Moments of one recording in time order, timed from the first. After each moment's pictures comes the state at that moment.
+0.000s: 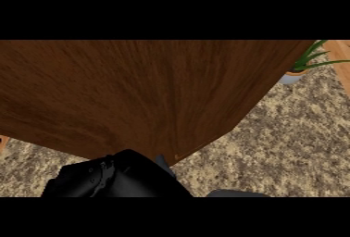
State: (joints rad) left arm 0.48 0.74 -0.07 -2.03 0.89 0.07 -0.55; right arm -0.81 -0.01 0.73 -1.93 -0.24 -0.37 0.68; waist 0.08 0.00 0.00
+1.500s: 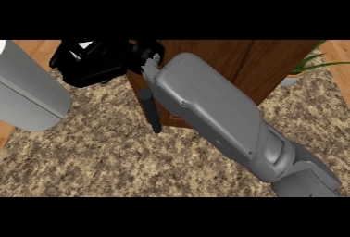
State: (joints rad) left arm 0.48 0.80 0.18 -1.98 1.03 -0.07 -0.44; right arm -1.34 0.00 0.47 -0.86 -0.76 0.08 0.26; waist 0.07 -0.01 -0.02
